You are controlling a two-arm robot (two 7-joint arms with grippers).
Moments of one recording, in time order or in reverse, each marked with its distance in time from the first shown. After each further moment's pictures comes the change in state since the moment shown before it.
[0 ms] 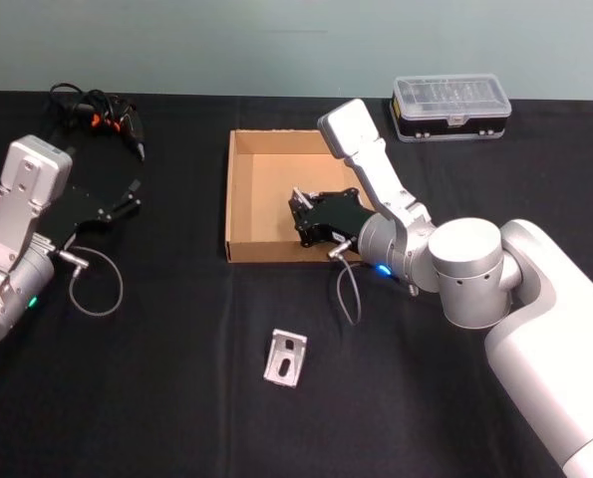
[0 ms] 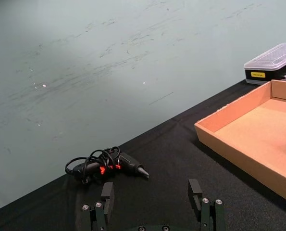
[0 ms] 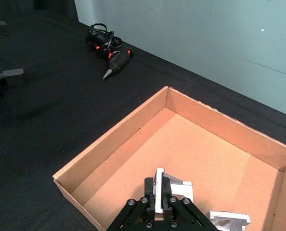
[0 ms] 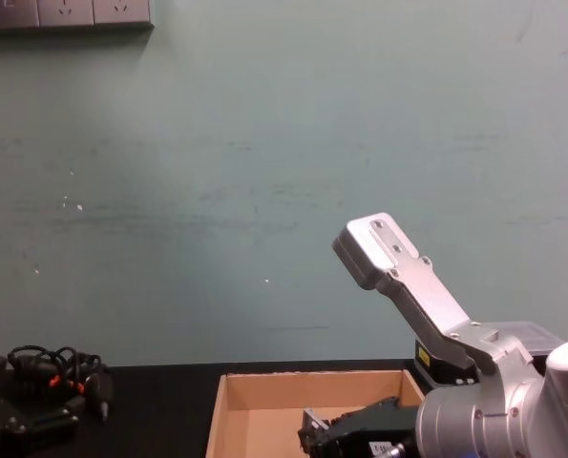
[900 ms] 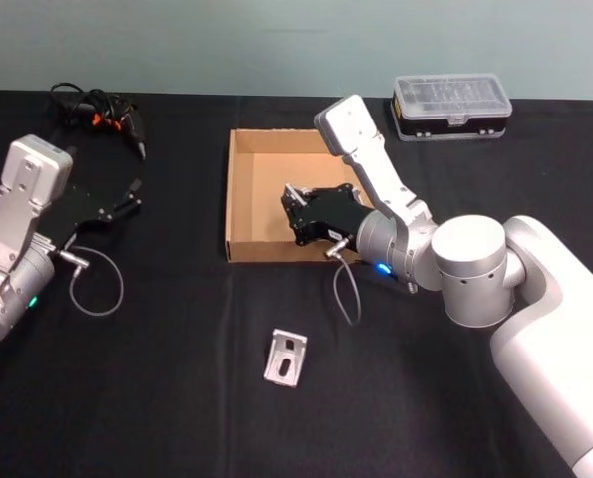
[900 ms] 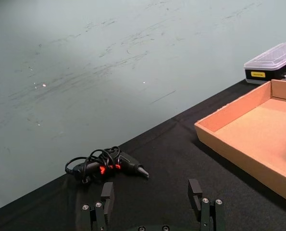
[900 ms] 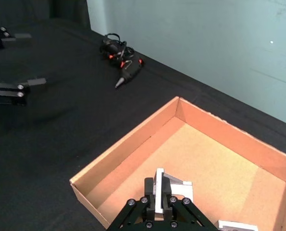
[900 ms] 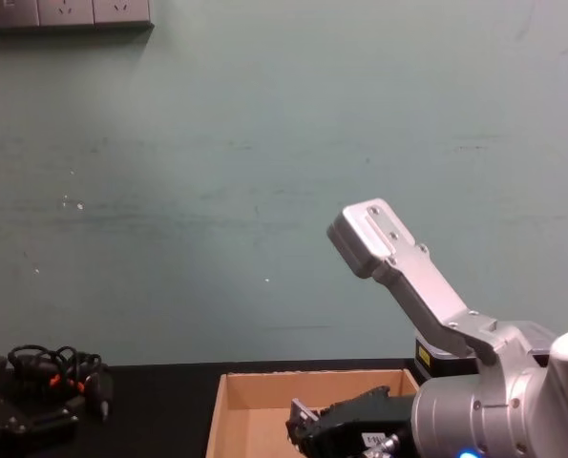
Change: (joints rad) left arm 0.000 0.000 0.000 0.000 0.000 0.000 0.000; right arm 0.006 0.034 -0.041 -0.034 0.044 -0.013 0.009
